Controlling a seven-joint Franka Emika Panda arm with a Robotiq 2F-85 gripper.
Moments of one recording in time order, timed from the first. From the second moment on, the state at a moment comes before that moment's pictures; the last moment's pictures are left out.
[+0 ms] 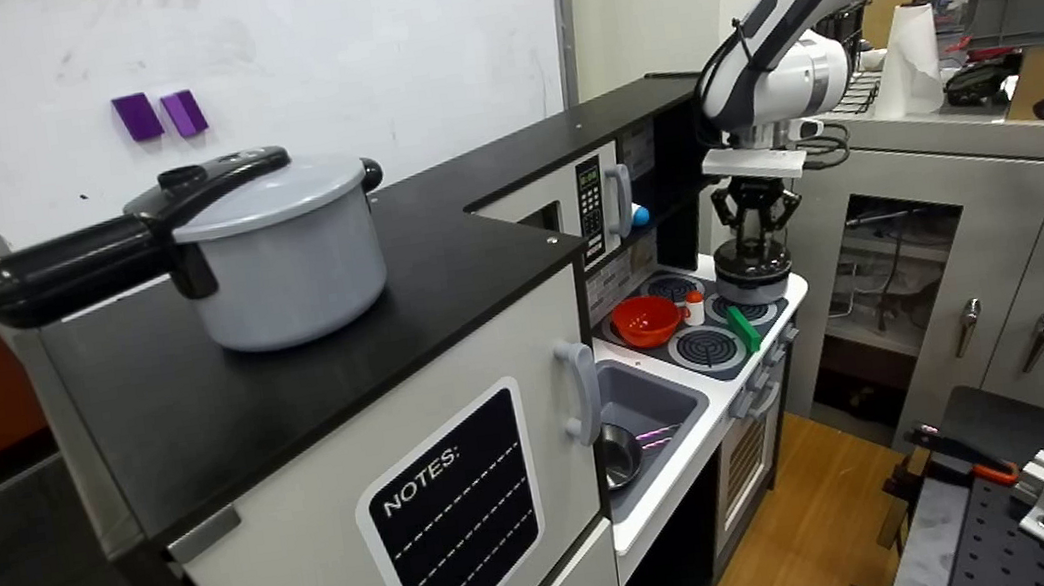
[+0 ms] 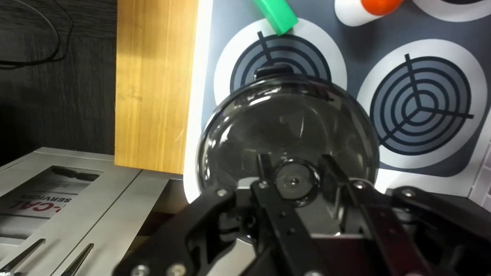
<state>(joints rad) -0.23 0.36 -0.33 -2.08 0.19 2.38 0.70</state>
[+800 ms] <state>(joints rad) -0.23 0.36 -0.33 -2.11 0.19 2.39 0.70</state>
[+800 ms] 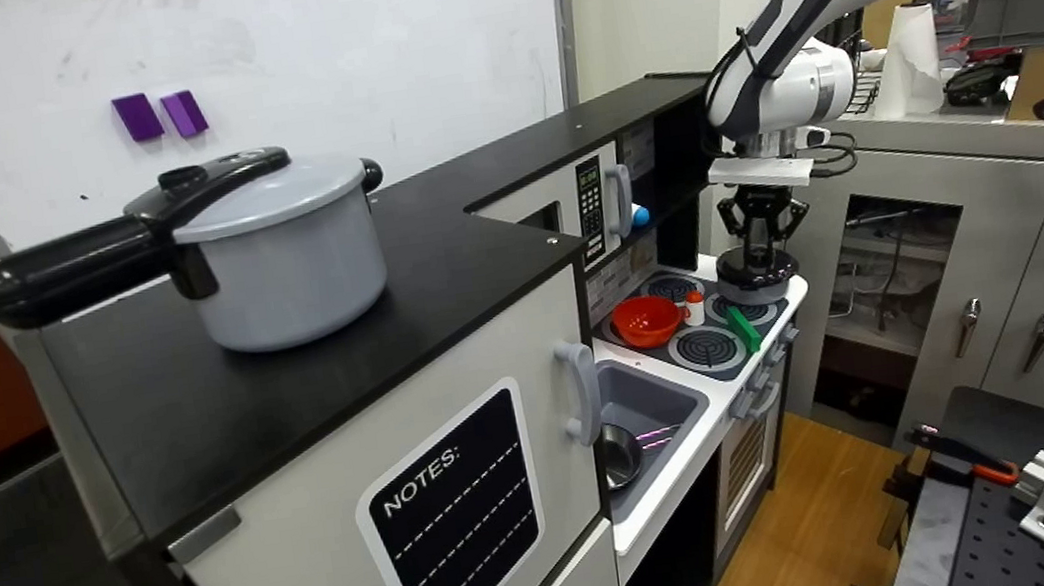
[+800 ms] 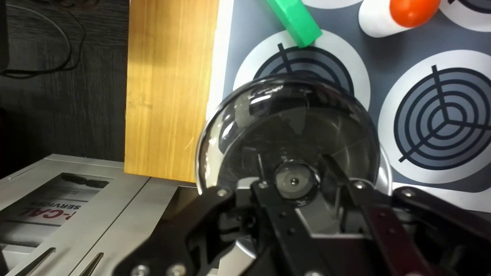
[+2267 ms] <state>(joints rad) -0.19 0.24 -0.33 -2.22 0.11 2.39 0.68</state>
